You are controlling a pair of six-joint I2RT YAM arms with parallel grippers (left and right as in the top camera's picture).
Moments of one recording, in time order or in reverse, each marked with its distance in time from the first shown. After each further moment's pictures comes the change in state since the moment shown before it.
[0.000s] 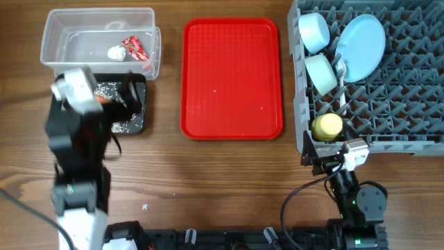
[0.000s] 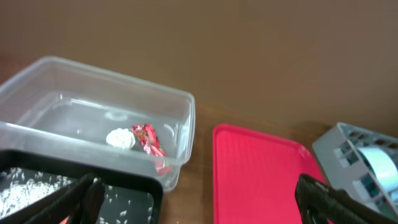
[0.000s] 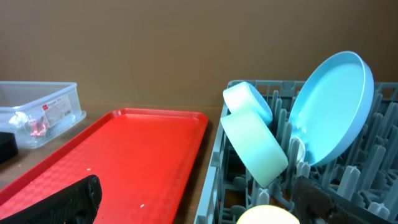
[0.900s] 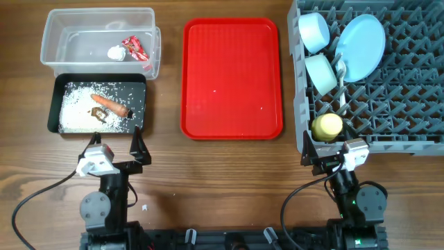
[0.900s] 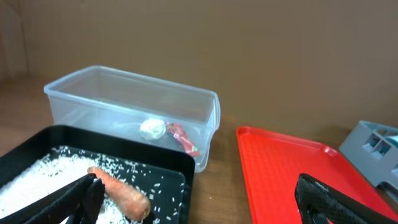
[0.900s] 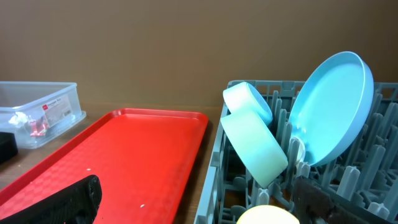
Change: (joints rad) left arm 0.000 -0.799 -0.592 0.016 -0.117 0.034; right arm 0.000 0.000 0.000 0.000 0.000 0.000
